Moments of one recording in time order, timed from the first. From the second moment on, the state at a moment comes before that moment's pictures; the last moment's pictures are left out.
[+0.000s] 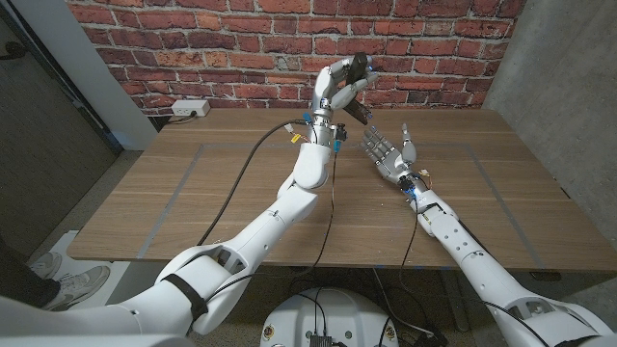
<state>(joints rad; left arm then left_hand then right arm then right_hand) 0.61 0.02 0.58 -1.14 -0.05 -0.85 0.35 1.24 0.00 0.37 -0.19 0.20 1.12 -0.07 0.36 0.27 1.15 -0.18 0.29 0.59 1.11 -0.20 0.33 0.86 0.14 -0.03 1.24 0.21 -0.87 -0.28 -0.23 -1.18 1.22 0.07 0.63 0.28 0.02 0.15 0.14 0.18 0.44 0.09 0.18 0.20 0.58 0.11 0.19 0.31 0.58 0.03 0.34 0.36 0.20 0.09 1.11 0.17</state>
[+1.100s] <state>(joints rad) 0.70 0.12 0.56 -1.33 0.08 -0.69 0.42 1.24 0.00 0.37 -0.19 0.20 1.12 -0.06 0.35 0.27 1.16 -0.18 0.28 0.60 1.11 -0.20 0.33 0.87 0.14 -0.03 1.25 0.21 -0.93 -0.39 -0.25 -1.36 0.98 0.31 0.44 0.36 0.02 0.18 0.06 0.18 0.42 0.06 0.19 0.20 0.53 0.08 0.20 0.27 0.45 0.05 0.25 0.30 0.13 0.08 1.03 0.17</state>
